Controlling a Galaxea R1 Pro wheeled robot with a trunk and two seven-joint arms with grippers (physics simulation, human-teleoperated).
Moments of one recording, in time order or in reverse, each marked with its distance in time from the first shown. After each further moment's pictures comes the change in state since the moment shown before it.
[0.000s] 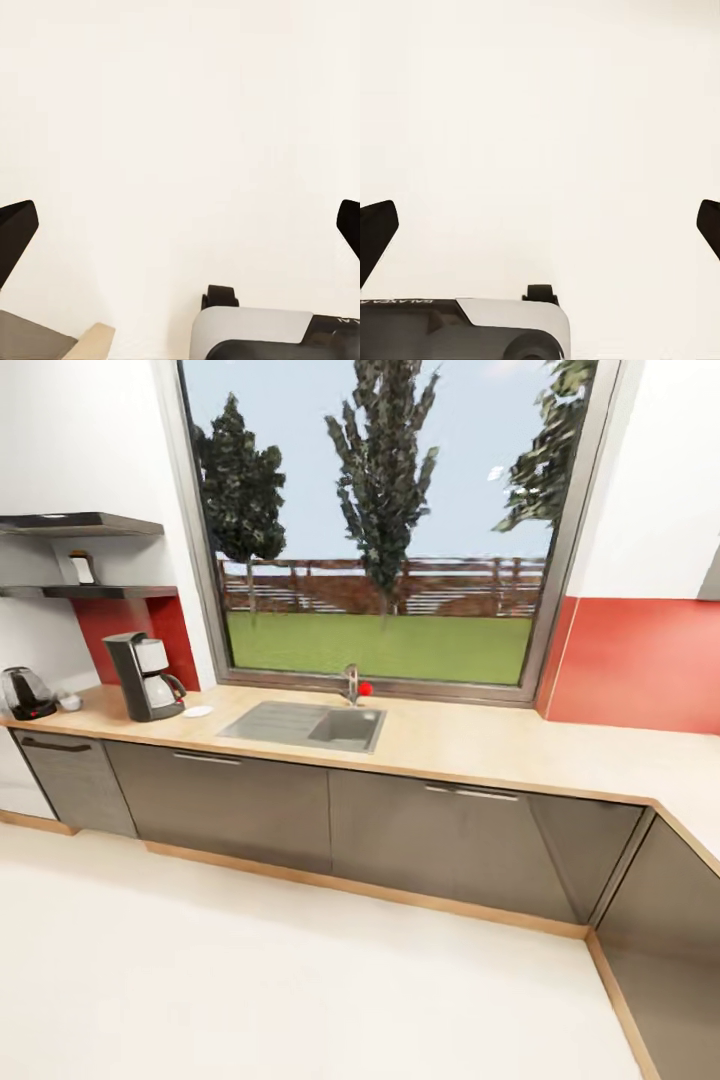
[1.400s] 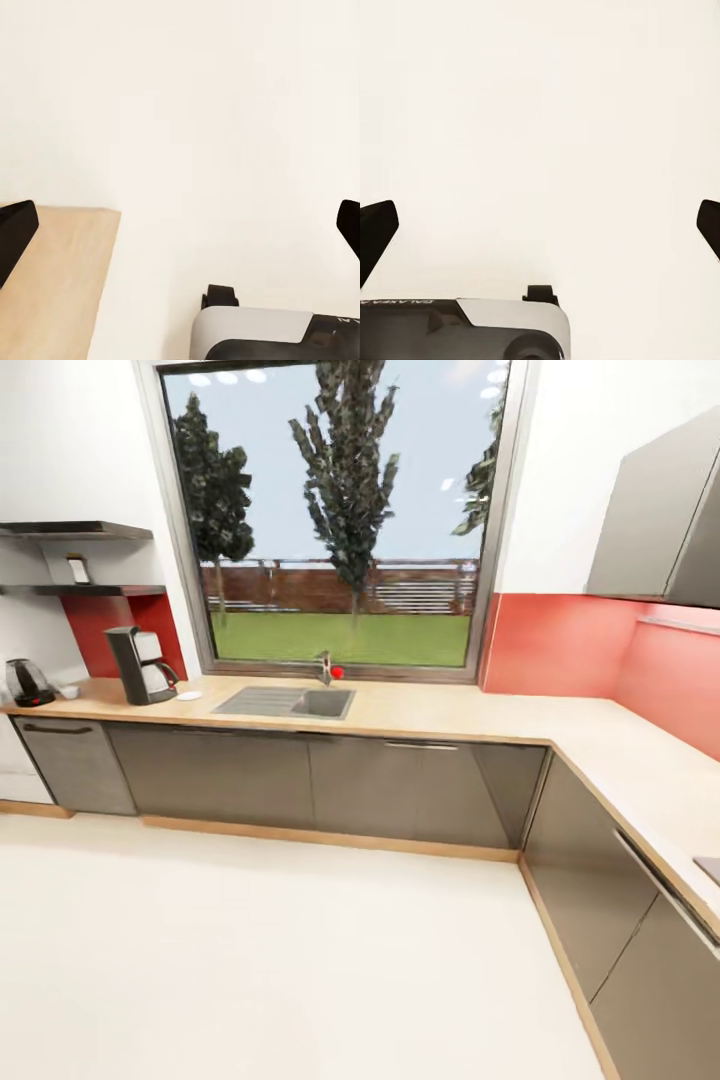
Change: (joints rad) left arm 0.001 0.000 0.000 0.000 0.000 0.000 0.000; right arm 0.000 0.000 0.000 -0.001 0.000 0.000 0.000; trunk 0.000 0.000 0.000
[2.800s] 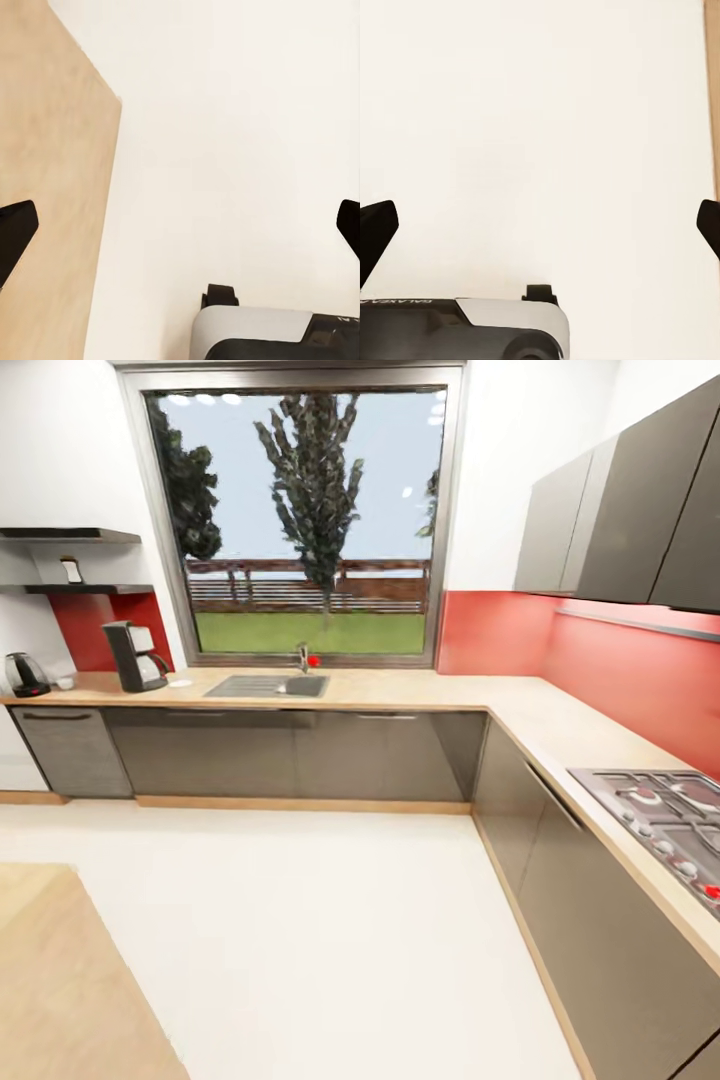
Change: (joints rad) left arm -0.001 0.000 0.000 0.000 -0.001 0.002 0.000; right arm 0.000 -0.001 0.000 0.000 0.000 0.000 0.000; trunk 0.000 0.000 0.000
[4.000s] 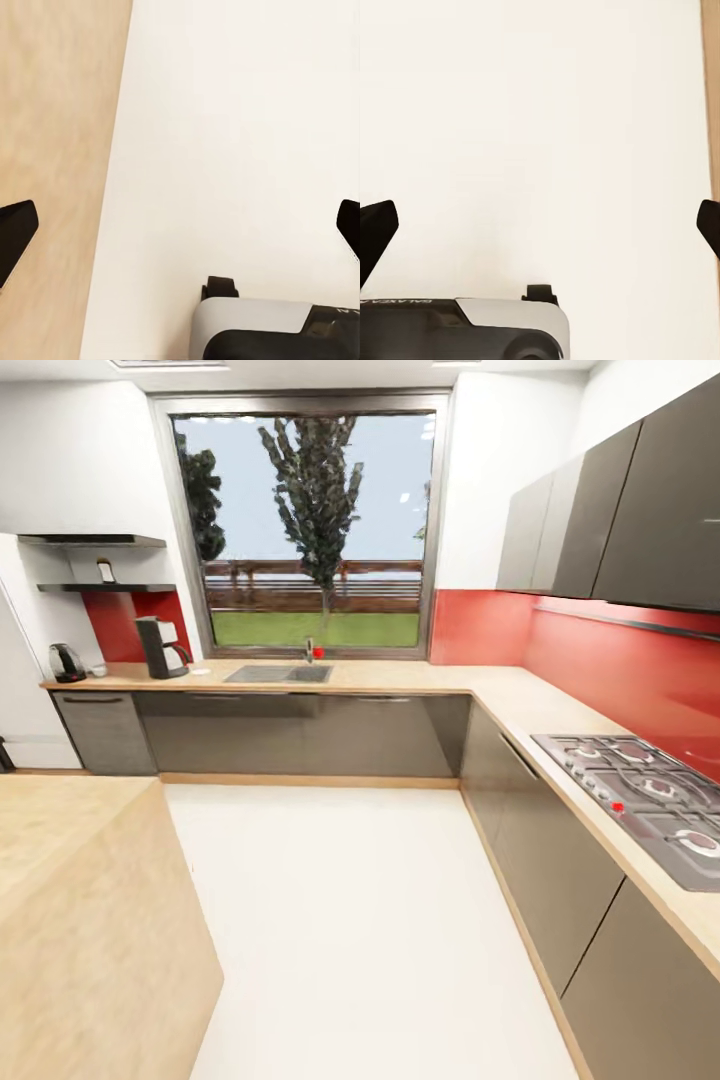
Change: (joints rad) left arm 0.000 0.000 0.000 0.000 -0.001 0.022 0.000; right arm 0.000 0.000 0.000 0.000 0.000 0.000 0.000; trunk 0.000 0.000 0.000
